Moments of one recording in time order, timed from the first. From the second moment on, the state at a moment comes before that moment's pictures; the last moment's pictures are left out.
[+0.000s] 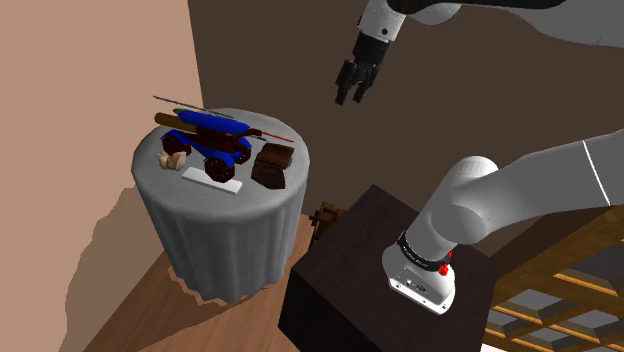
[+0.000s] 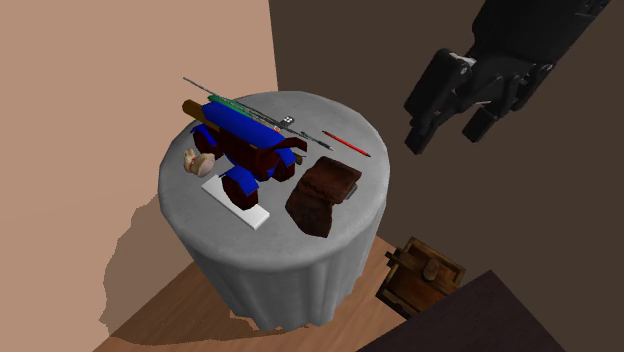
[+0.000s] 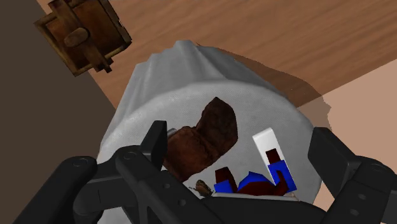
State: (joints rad) arm 0.04 -0.64 -0.21 -2.40 0.08 1.77 -0.10
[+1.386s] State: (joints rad) arm 0.08 0.31 -0.52 -1.99 0.70 1.87 -1.06
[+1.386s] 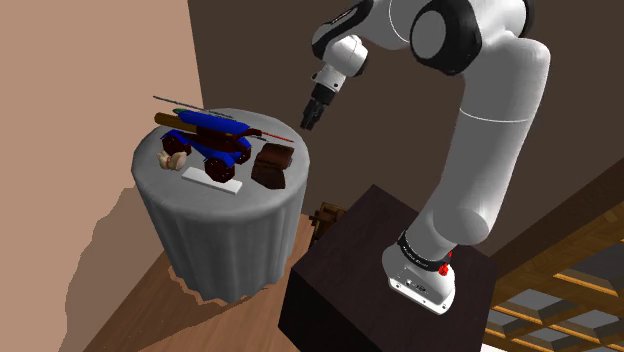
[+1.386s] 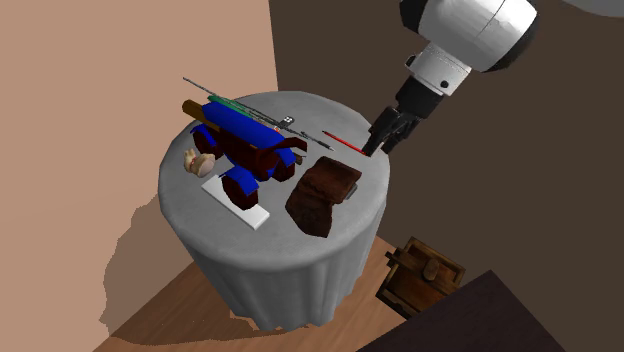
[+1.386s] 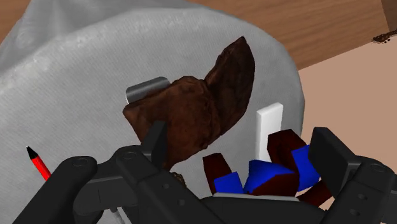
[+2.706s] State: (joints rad) arm -0.12 0.91 -0.34 -1.45 0.93 1.70 -1.27
